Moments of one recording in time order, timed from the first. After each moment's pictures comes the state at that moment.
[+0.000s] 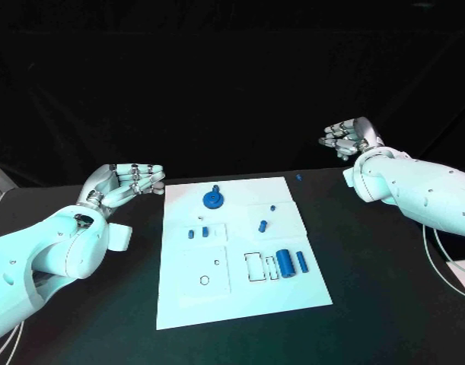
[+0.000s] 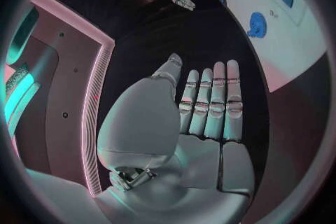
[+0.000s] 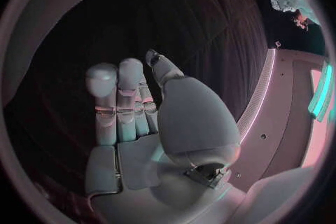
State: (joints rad) left arm 1.08 -0.80 0.18 1.43 -0.37 -0.37 0.33; left_hand 1.42 -0.08 0.13 0.14 0.05 1.07 0.13 0.06 0.06 1.08 0.14 0.11 0.06 1.09 0.11 0.20 0.12 0.14 1.04 0.14 0.07 0.58; right arm 1.28 -0.78 -0.07 0.83 -0.61 -0.67 0.28; right_hand 1.33 -0.08 0.16 -0.11 0.29 1.05 0.17 0.07 0.07 1.14 0.10 0.07 0.06 1.44 -0.01 0.86 0.61 0.15 1.46 -0.02 0.71 1.27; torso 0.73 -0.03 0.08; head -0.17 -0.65
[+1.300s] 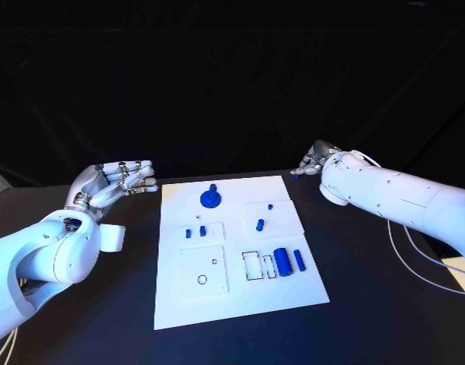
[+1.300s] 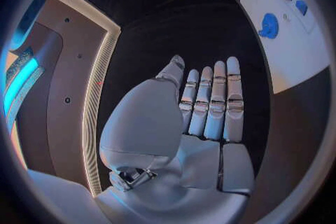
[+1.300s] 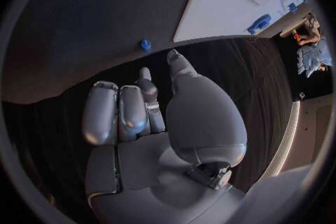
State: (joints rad) left arm 1.07 -0.82 0.18 1.47 -0.27 -0.37 0.39; left_hand 1.45 -0.06 0.10 0.14 0.05 1.08 0.13 0.06 0.06 1.13 0.12 0.07 0.06 1.17 0.10 0.12 0.11 0.12 1.13 0.11 0.07 0.31; right arm 1.27 -0.61 -0.07 0.75 -1.16 -0.41 -0.29; right_hand 1.21 -0.16 0.03 0.13 0.29 1.13 0.11 0.07 0.17 1.24 0.01 1.05 1.23 1.44 -0.07 1.24 0.99 0.08 1.47 -0.09 1.21 1.31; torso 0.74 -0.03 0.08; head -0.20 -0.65
